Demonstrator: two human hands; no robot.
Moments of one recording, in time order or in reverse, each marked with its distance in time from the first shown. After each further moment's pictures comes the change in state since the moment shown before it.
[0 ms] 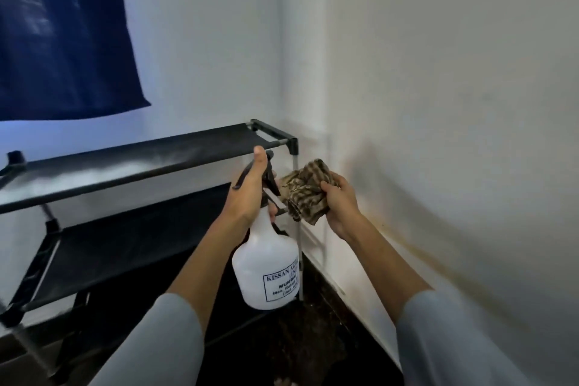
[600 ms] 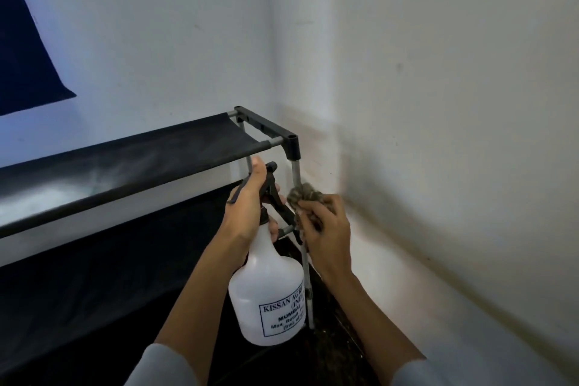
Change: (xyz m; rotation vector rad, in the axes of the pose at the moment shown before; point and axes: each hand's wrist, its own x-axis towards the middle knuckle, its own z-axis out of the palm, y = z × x) left_hand 0.139 -0.058 0.018 -0.032 -0.025 -0.098; right_hand 0.098 0.102 0.002 -0.660 0.075 -0.747
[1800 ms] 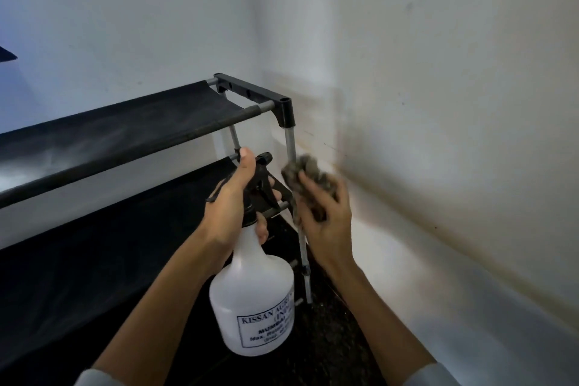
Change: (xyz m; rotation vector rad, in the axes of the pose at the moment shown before) left_hand -0.005 -0.015 -0.019 0.116 -0.182 -0.012; right_hand -0.020 0.021 0.006 0.135 0.029 -0.037
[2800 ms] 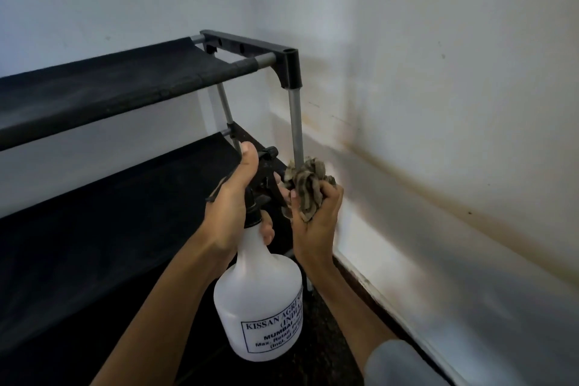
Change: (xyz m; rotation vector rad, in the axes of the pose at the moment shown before) left_hand 0.023 -0.040 -0.001 -0.094 0.010 -0.080; right_hand -0.034 0.057 0.049 0.032 0.195 0.142
